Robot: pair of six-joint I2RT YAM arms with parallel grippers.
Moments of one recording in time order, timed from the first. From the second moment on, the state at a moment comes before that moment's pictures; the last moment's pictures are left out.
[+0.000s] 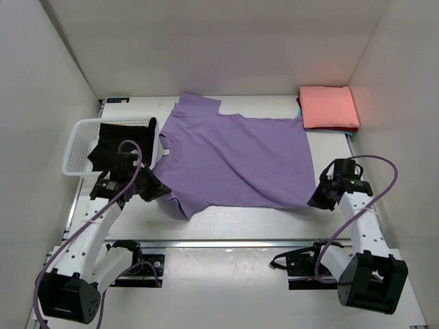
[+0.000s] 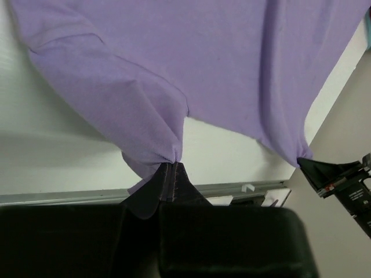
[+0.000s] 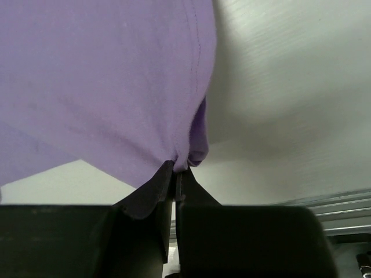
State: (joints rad) left arm -0.18 0.91 0.77 -0.76 0.29 -0.86; right arm -0.18 0.98 0.67 -0.82 -0.15 0.40
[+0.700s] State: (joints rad) left arm -0.09 1.46 1.27 -0.75 0.22 -0.80; right arm -0.24 1.47 1.01 -0.70 -0.20 0.39
